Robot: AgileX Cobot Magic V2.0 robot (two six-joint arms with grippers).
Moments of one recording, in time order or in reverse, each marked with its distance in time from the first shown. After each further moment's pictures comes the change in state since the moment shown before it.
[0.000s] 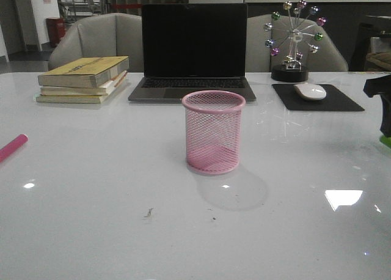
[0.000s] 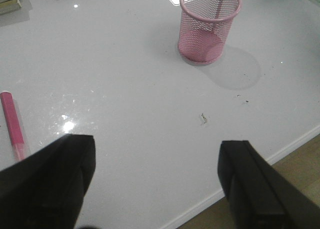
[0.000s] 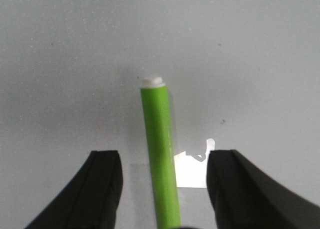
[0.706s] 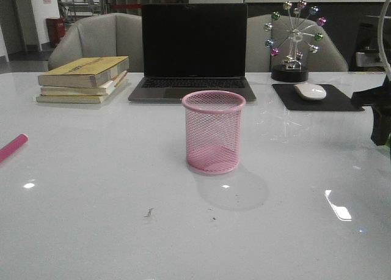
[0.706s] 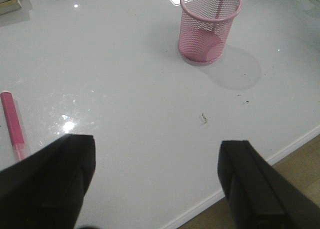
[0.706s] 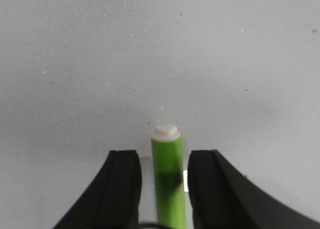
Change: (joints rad) left arm 0.000 0.000 0.000 0.000 0.000 0.001; right arm 0.000 0.104 -0.076 0.036 -0.022 -0.054
